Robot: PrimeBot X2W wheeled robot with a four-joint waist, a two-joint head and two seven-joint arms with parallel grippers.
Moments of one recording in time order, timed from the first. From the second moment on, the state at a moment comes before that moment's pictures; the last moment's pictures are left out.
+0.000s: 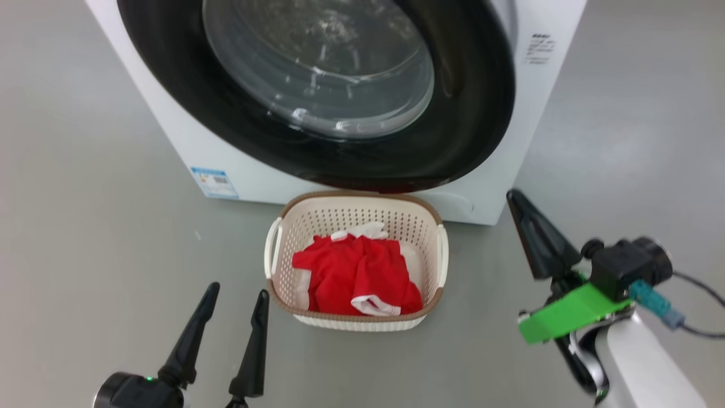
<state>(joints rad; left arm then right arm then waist) 0.02 0.08 -0.14 -0.04 -0.24 -0.07 -0.25 -0.25 -0.11 0.18 0.21 0.24 0.12 -0.26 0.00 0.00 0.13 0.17</state>
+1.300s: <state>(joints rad) -0.11 0.04 -0.14 -0.09 -0.32 -0.11 -0.25 -0.83 -0.24 0.20 0.56 0.24 0.13 -0.26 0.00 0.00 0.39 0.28</state>
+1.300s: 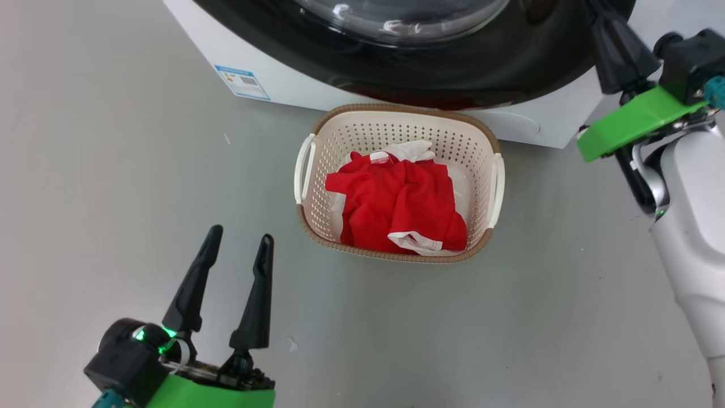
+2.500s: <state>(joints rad) -0.15 0.04 -0.17 -0.08 -0.33 -0.11 -0.25 -1.01 -0.23 0.17 0.73 0.18 0.14 -0.26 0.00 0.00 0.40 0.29</state>
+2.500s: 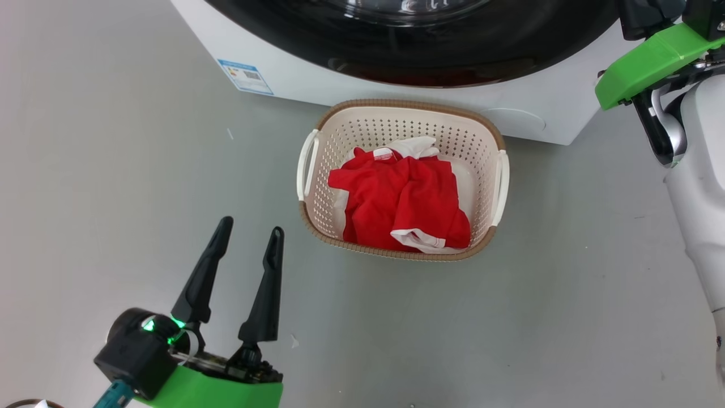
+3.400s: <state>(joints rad) -0.12 0.04 -0.17 -0.03 -0.29 -0.10 -0.25 -0.61 -0.15 0.18 0.47 0.21 0.13 -0.26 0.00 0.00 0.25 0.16</state>
